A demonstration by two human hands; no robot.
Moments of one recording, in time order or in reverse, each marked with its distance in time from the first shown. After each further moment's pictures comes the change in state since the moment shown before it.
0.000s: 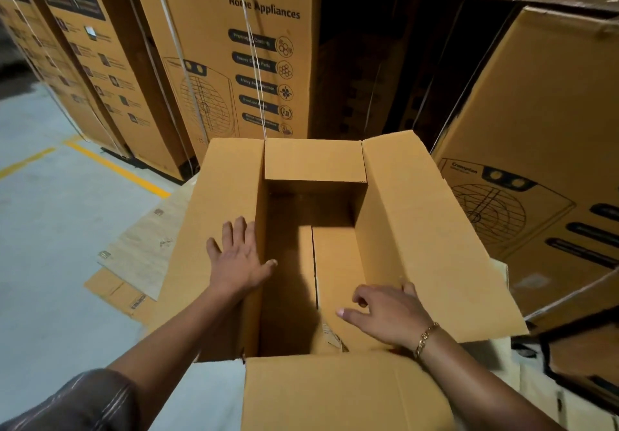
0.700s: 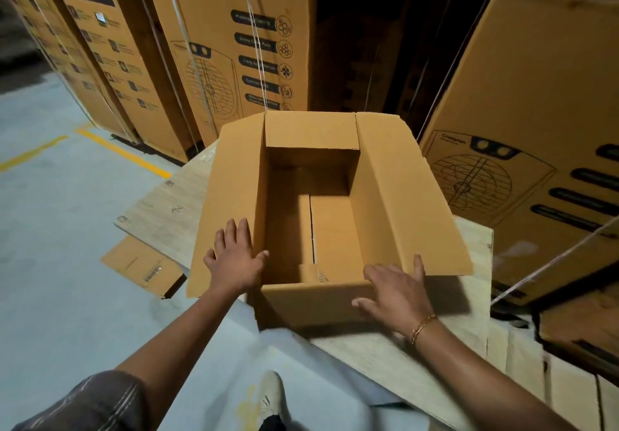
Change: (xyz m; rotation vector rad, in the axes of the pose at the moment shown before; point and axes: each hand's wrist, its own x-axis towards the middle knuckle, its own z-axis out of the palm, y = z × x) left_hand -0.101 0.003 0.039 -0.275 0.053 -0.176; right_hand -0.068 0.032 0.066 -0.209 0.214 -0.025
